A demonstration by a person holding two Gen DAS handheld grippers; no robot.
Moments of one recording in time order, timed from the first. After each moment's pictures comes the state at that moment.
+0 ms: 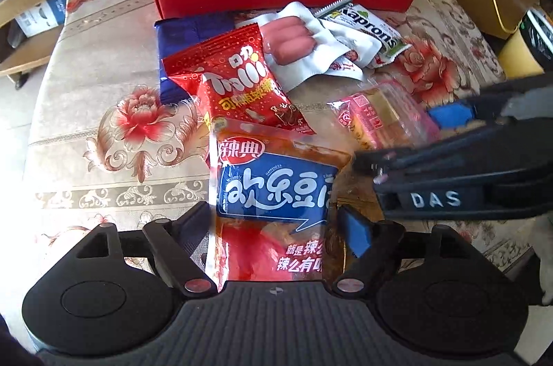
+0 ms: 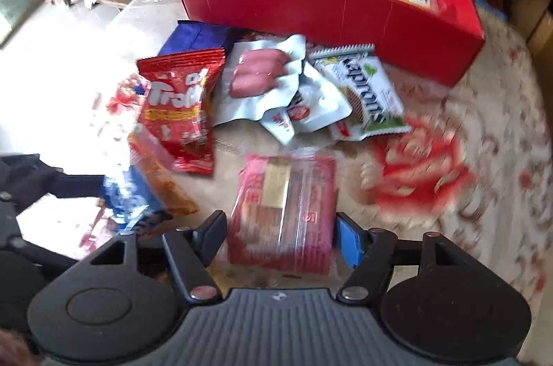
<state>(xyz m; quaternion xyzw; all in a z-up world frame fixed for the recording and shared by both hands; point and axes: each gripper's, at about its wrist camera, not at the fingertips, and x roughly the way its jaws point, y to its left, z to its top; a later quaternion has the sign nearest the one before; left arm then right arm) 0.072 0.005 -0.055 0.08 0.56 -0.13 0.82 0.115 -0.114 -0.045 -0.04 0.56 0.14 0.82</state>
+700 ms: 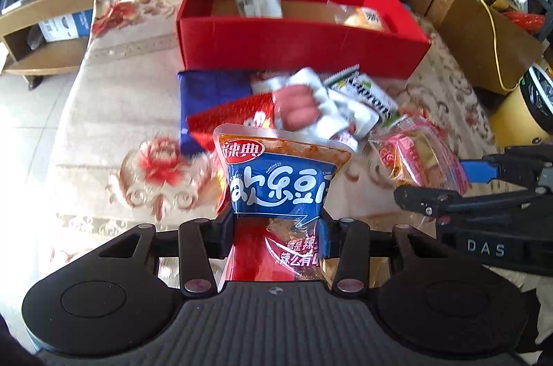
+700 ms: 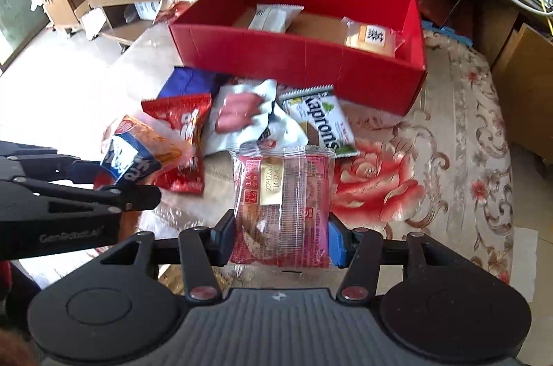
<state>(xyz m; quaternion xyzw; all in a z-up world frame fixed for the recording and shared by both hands) 0.086 0.010 -0.014 0.02 0.51 -0.11 0.85 0.096 -0.147 -0.002 -0.01 0.51 0.13 0.85</state>
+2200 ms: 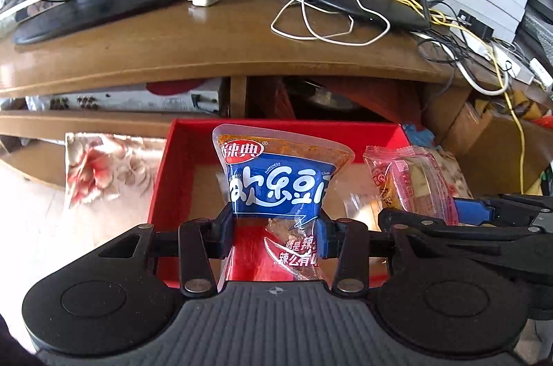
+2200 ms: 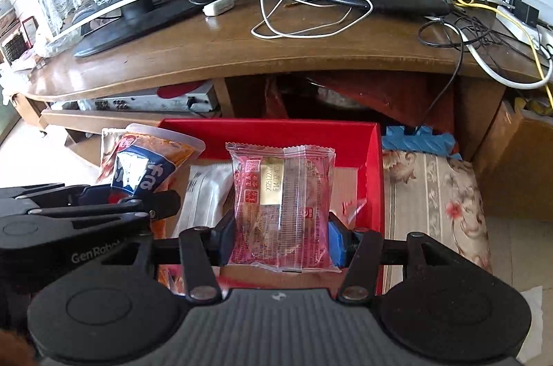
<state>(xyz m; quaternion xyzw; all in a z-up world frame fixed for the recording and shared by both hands) 0.251 -0.037 0.039 0.01 0.42 -0.08 0.90 0.264 -0.186 0.039 0.07 0.44 0.08 0.89</state>
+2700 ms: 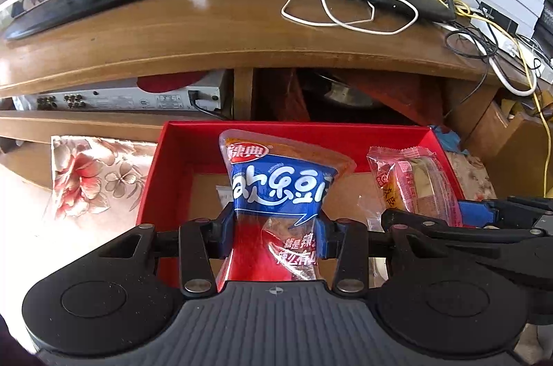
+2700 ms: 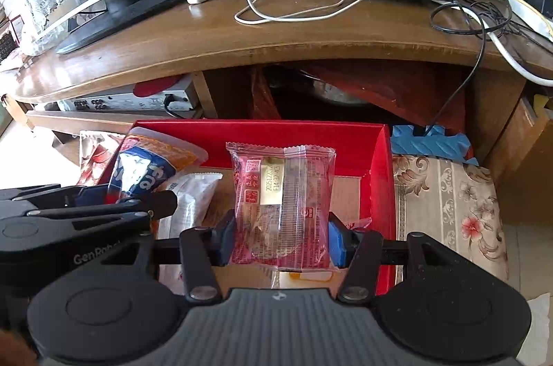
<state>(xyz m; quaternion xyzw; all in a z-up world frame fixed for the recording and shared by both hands) 0.289 -0.039 0.012 0.01 0.43 -0.07 0.90 0.303 -0.187 0.007 0.07 0.45 0.08 0.89</state>
